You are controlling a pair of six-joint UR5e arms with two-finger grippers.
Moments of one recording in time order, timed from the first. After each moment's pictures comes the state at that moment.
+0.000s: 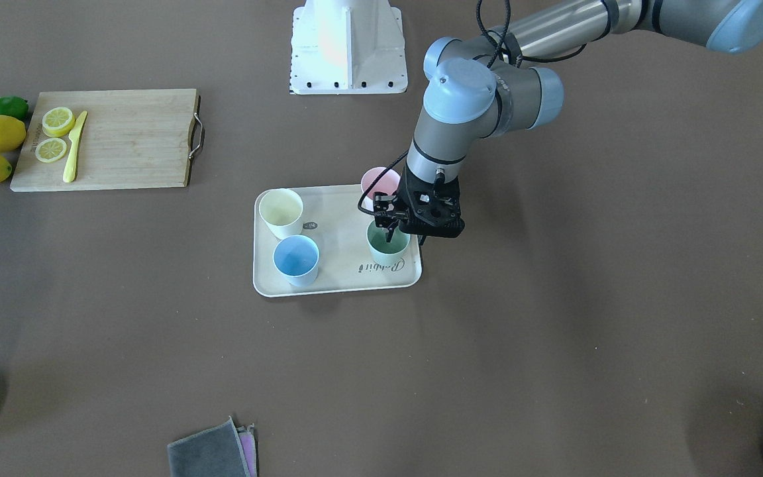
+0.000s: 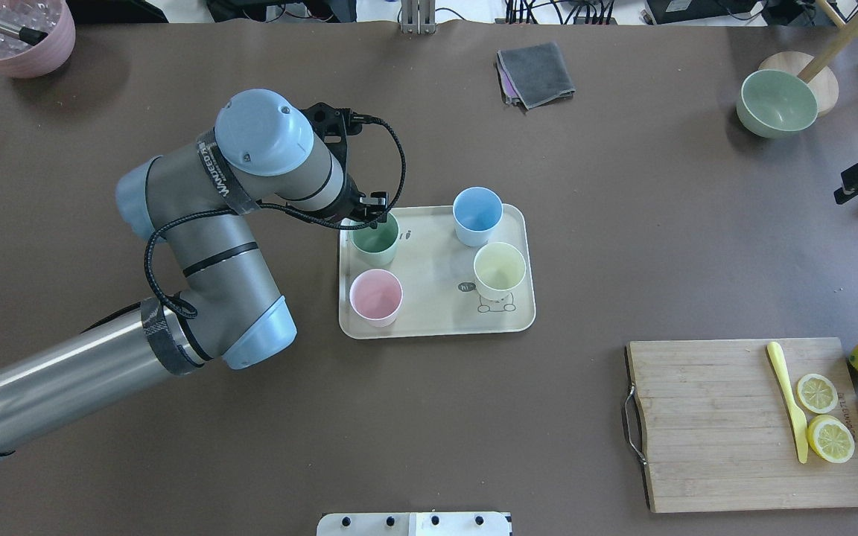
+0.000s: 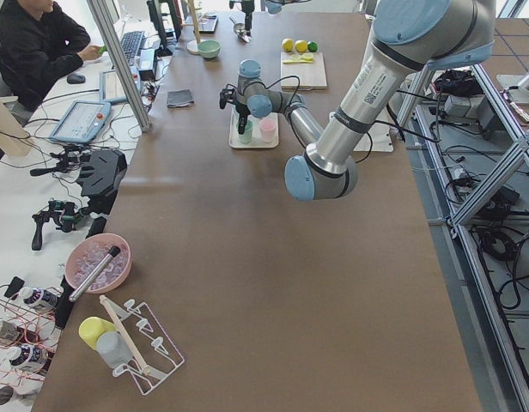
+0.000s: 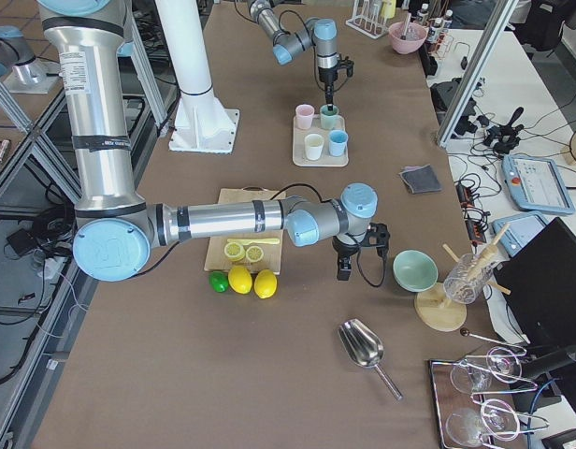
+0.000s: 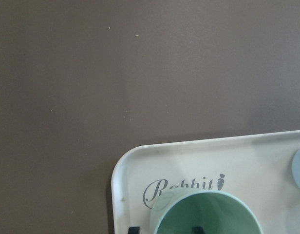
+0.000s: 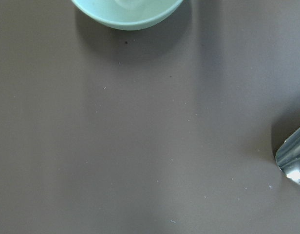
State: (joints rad) left arm -0.65 -2.29 -1.55 -1.81 -1.89 -1.11; right arm 1.29 -1.48 1.56 -1.35 2.34 0.44
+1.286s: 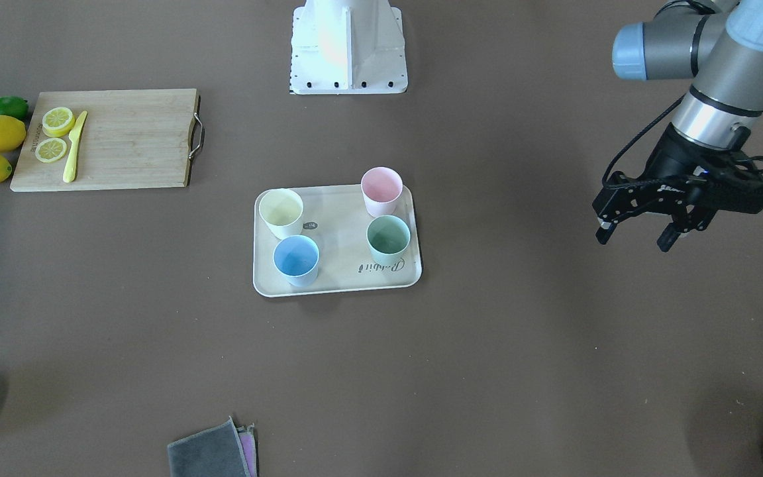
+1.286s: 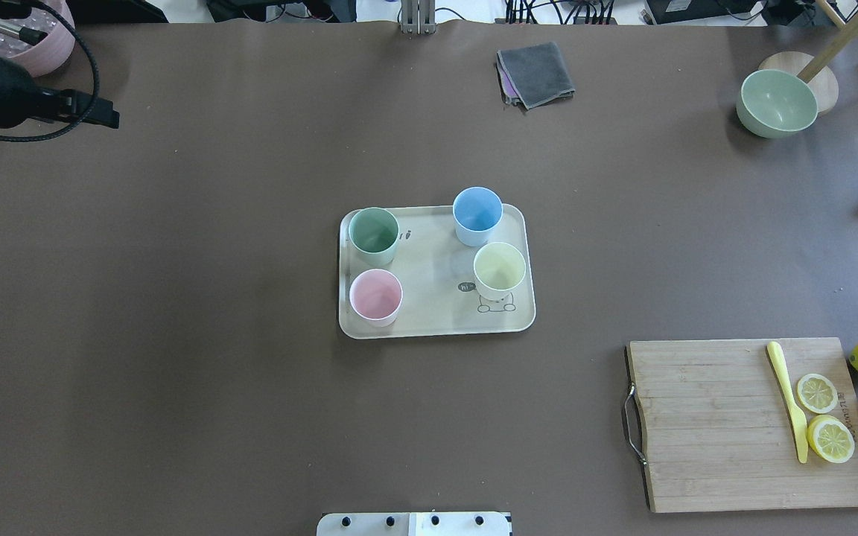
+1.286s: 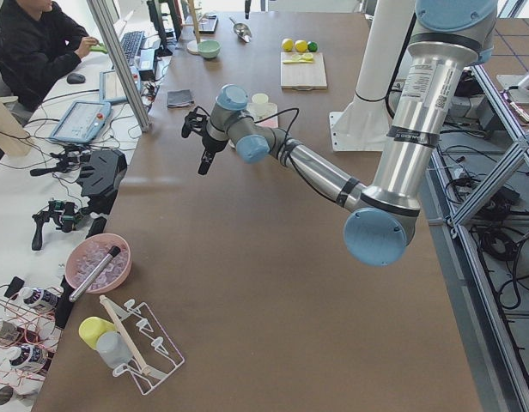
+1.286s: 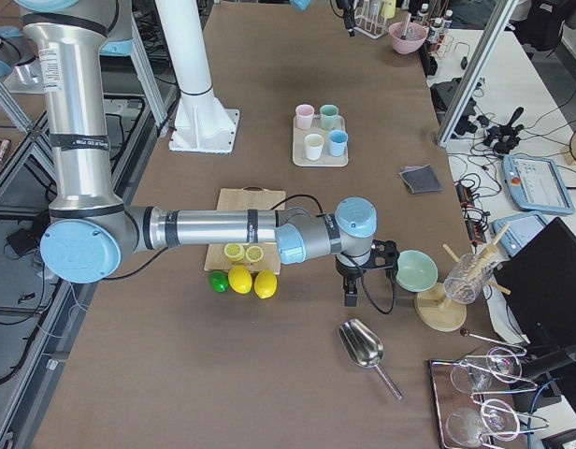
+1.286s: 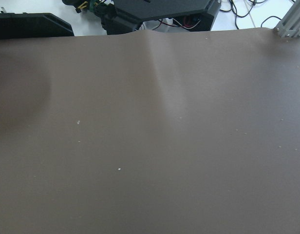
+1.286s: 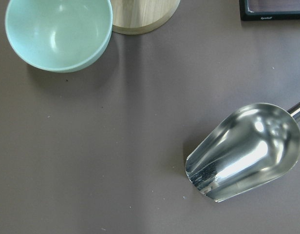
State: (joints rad) left arm -1.06 -1.79 -1.83 -1.98 -1.99 -0.78; right arm 1.46 -1.52 1.56 -1.34 2.33 0.32
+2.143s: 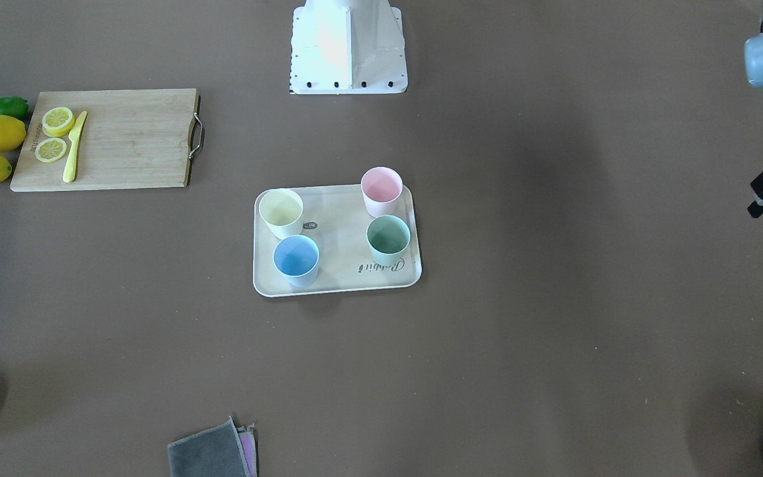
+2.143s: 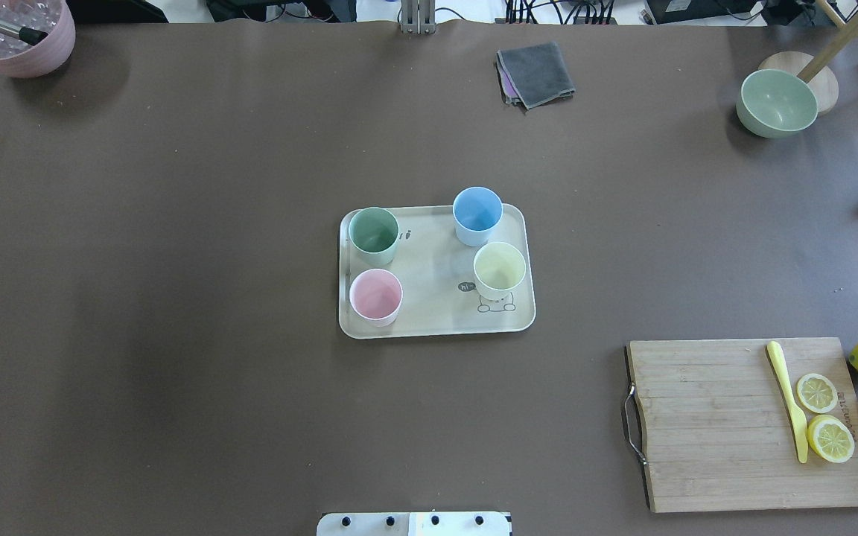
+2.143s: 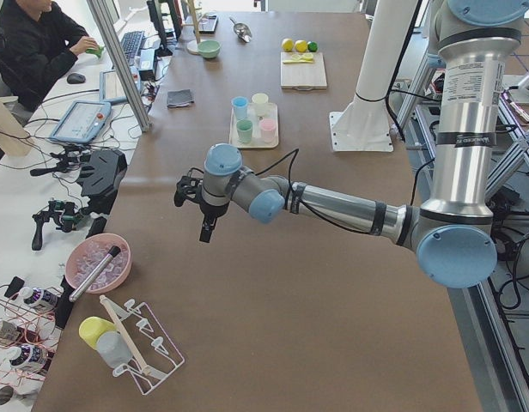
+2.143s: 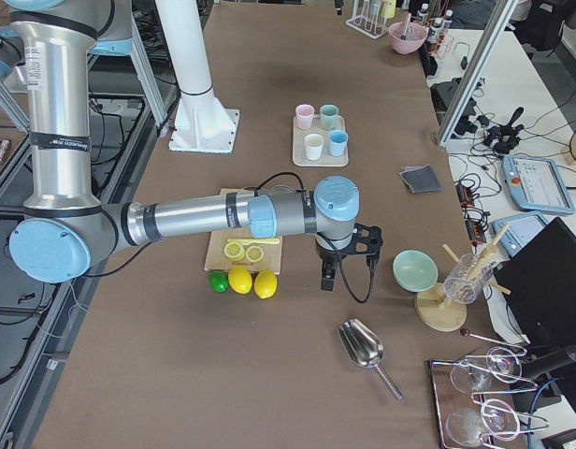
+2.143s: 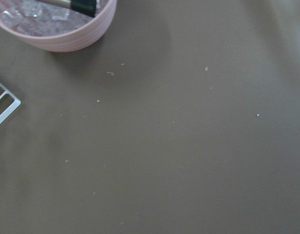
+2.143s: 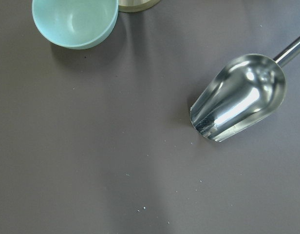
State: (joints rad) left arm -1.36 -1.55 -1.73 -1.97 -2.27 -0.38; right arm 1.54 -1.61 1.78 -1.60 2.40 0.27
